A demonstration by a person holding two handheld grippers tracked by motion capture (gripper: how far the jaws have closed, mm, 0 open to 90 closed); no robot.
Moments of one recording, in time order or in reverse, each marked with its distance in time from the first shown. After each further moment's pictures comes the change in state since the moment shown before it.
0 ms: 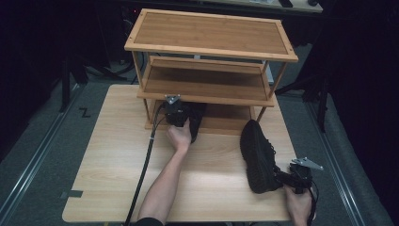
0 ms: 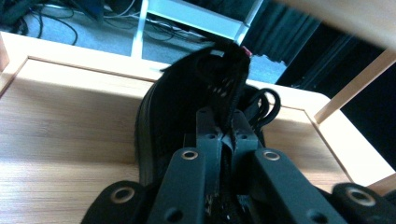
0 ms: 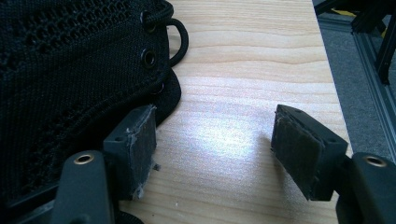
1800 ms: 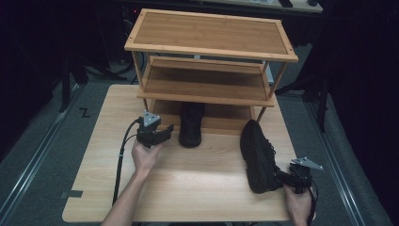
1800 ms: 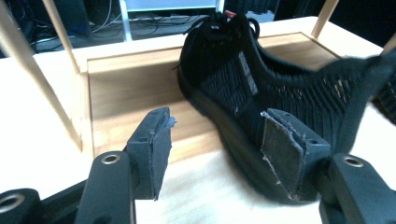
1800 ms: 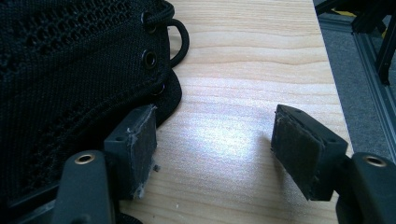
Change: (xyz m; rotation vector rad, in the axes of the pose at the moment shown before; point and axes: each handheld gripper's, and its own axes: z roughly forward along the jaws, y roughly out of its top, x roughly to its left) left arm 0.062 -0.022 -0.098 0.092 -0.070 0.346; right arm 0.000 0.001 0.000 0.002 0.001 0.001
